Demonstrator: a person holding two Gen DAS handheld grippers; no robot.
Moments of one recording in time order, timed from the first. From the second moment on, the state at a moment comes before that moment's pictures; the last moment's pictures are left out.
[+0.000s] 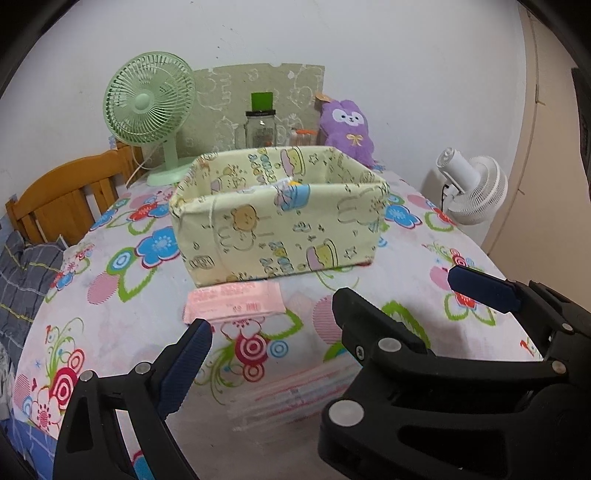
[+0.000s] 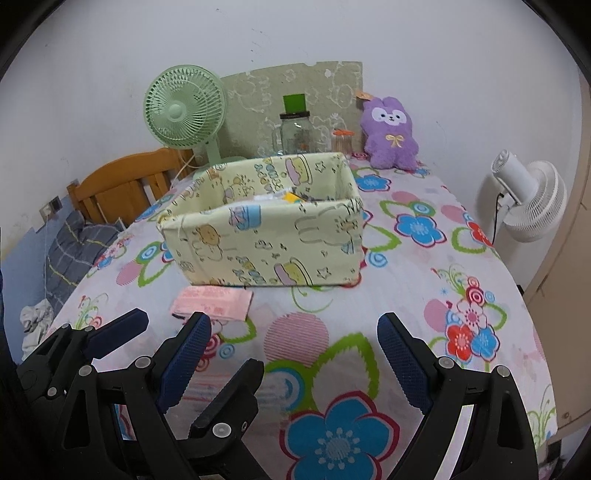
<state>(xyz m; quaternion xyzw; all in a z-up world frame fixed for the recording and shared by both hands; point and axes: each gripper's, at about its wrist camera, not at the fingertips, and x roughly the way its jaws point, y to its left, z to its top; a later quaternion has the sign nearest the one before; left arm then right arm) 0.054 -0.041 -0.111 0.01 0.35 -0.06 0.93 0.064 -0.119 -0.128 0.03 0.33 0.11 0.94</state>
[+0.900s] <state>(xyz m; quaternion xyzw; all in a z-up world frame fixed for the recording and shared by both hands) 0.050 -0.056 -0.154 0.04 0.39 -0.08 0.92 0.061 -0.130 -0.177 0.03 0.39 0.07 0.92</state>
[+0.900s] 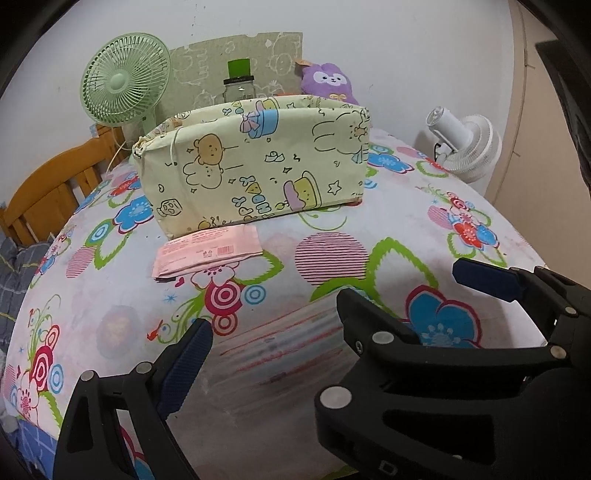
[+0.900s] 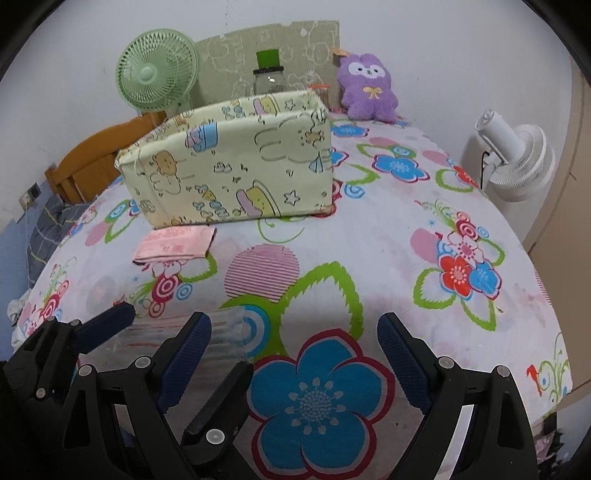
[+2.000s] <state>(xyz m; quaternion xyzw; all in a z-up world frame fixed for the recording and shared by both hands) 0.058 -0.062 -0.160 0.04 0.40 -0.10 0.91 0.074 -0.139 -0.185 0.05 0.40 0.06 0.91</state>
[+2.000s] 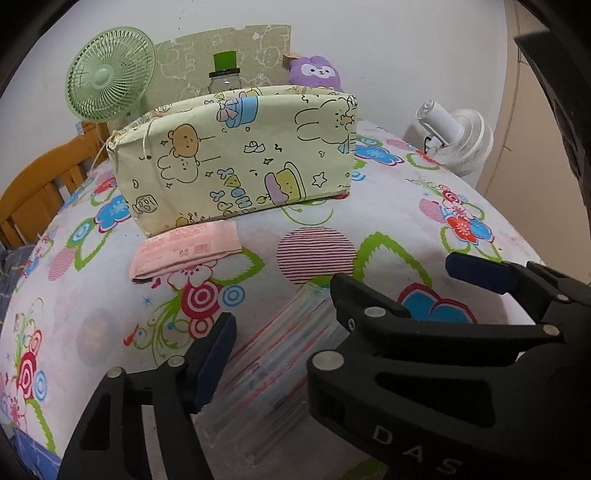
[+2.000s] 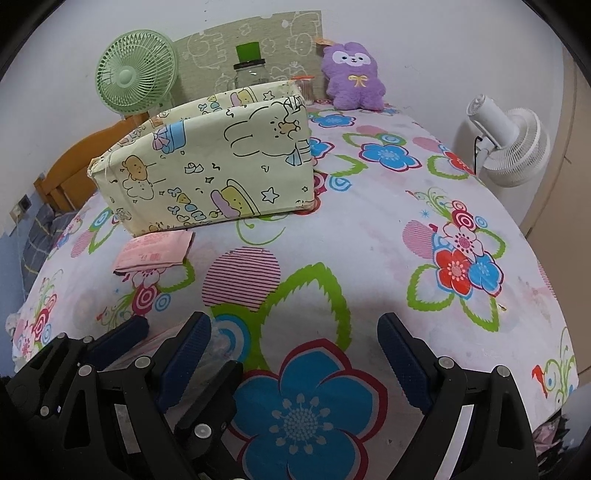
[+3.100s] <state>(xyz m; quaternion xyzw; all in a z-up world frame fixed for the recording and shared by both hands) 0.072 -0.028 -0.145 0.01 0.38 -0.02 0.92 0.085 -0.117 -0.169 0.04 0.39 0.08 0.92</state>
